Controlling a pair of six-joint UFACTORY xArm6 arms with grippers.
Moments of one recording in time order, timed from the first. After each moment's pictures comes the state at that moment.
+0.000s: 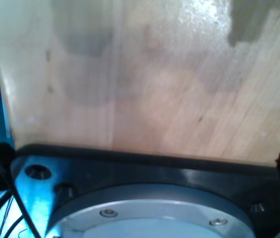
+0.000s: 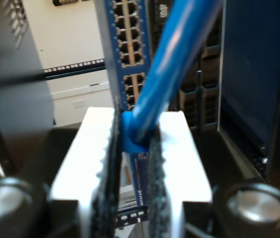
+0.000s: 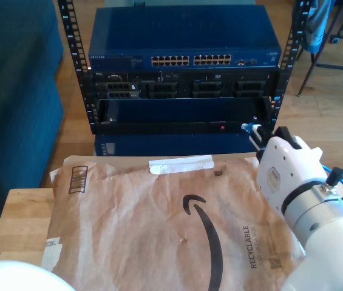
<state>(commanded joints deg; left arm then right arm) 97.7 -30.0 -5.2 1.4 58.9 -1.5 31.5 -13.8 -9.1 24.2 -57.3 88.3</state>
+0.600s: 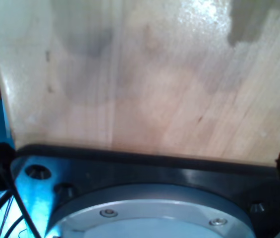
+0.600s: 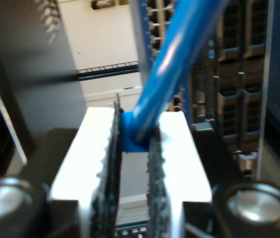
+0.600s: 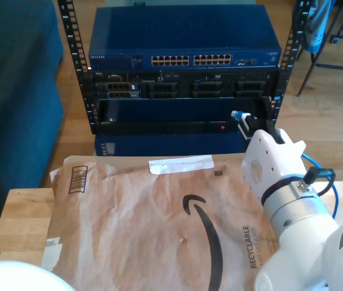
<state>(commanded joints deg) 97.7 -30.0 -5.2 1.4 58.9 -1.5 31.3 -0.9 -14.0 24.5 -75.7 90.4</state>
